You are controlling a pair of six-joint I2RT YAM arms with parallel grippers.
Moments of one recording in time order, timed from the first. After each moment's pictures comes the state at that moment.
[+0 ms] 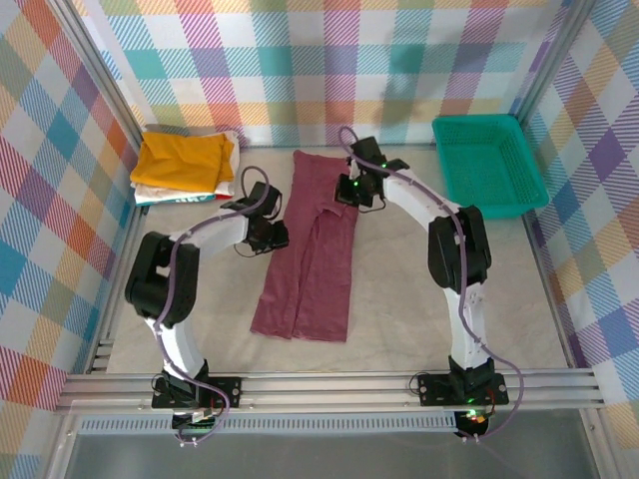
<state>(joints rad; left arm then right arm) -0.39 1.85 1.24 -0.56 0.11 -0.60 0.45 2.18 1.83 -0.65 -0.30 0.55</state>
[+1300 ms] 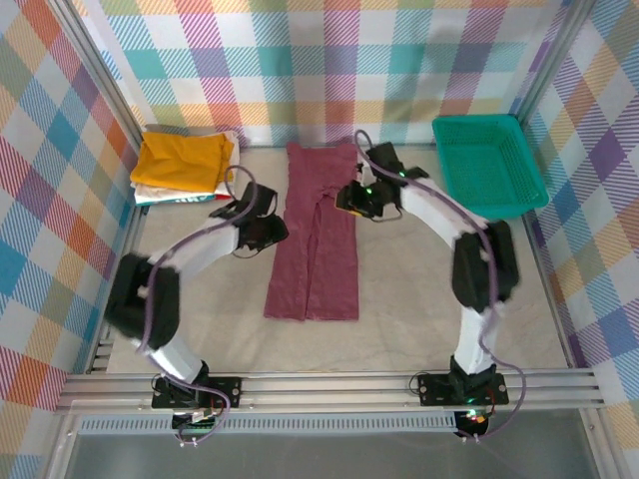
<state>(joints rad) -0.41 1.58 1.10 -0.51 0.01 -0.77 0.44 1.84 1.50 -0.60 -0.42 0.57</state>
